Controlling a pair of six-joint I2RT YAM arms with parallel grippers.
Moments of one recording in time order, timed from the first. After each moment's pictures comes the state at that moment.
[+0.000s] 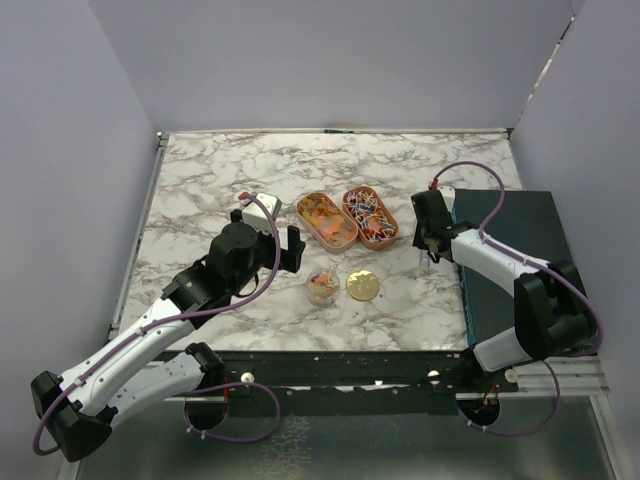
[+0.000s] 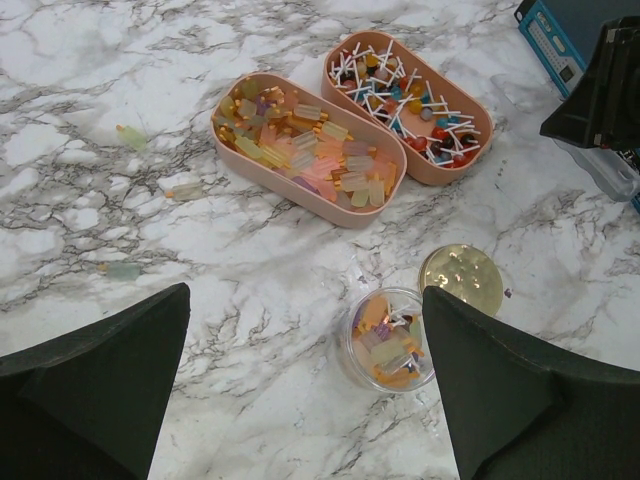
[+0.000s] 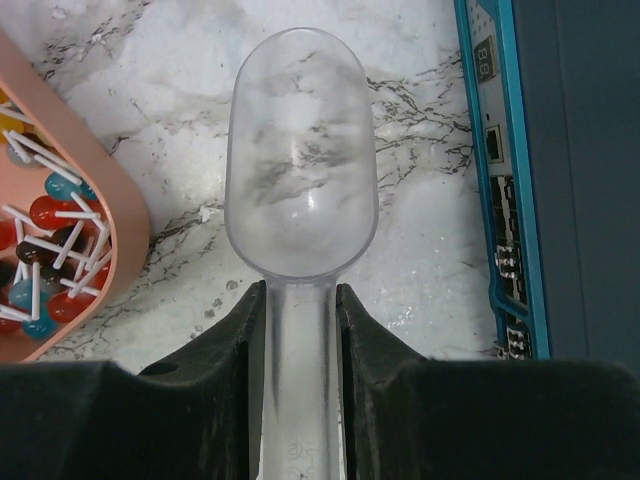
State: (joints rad) left arm -0.76 0.83 0.79 -0.32 -0.26 -0.25; right arm 0.38 1.48 0.85 -0.30 0.43 0.43
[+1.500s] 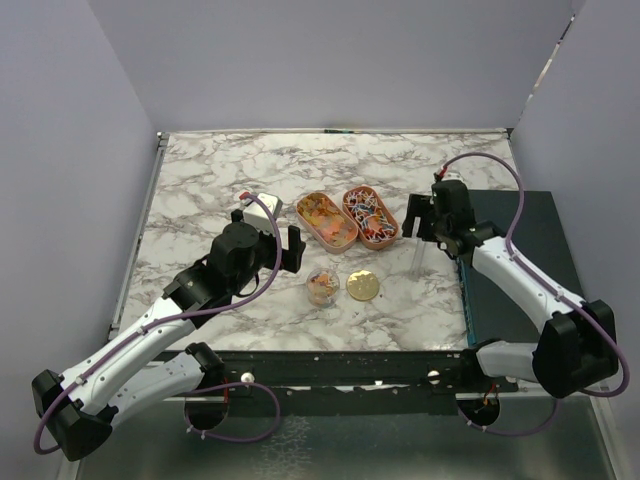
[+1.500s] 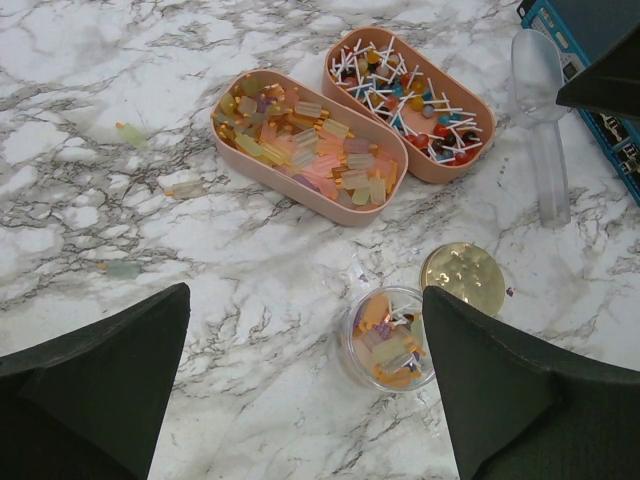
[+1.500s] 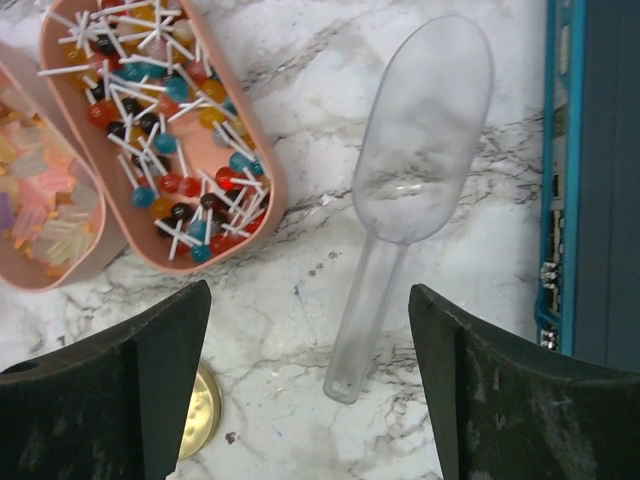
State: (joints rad) left arm -0.76 0.84 0.79 -0.32 -0.26 -0.25; right arm 0.34 1.28 0.90 -0.35 0.21 0.36
